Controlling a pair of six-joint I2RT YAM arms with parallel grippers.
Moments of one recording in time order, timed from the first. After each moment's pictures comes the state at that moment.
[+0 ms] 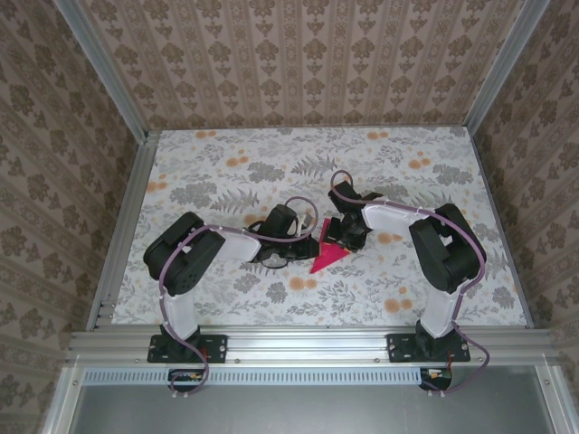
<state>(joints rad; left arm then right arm) -0.79 1.87 0.83 0.25 0.53 -0.77 0.48 1.85 1.09 -0.60 -0.14 0.81</state>
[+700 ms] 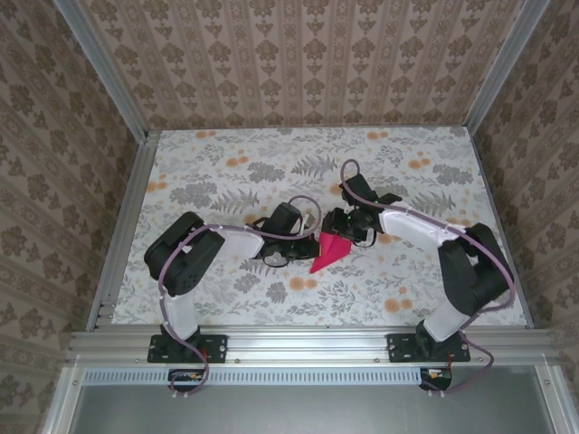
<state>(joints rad) -0.81 1.87 0.89 0.11 0.48 -0.73 0.47 1.59 1.03 -0.49 -0.22 0.73</state>
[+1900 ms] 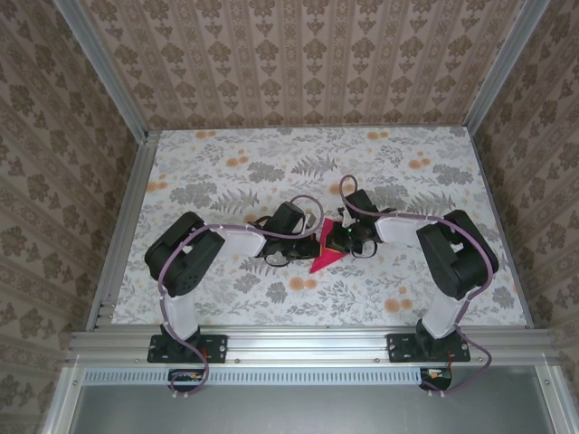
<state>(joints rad) -0.82 1.87 0.92 0.05 0.45 -0.71 0.42 1.75 0.87 -0.24 -0.43 0.71</state>
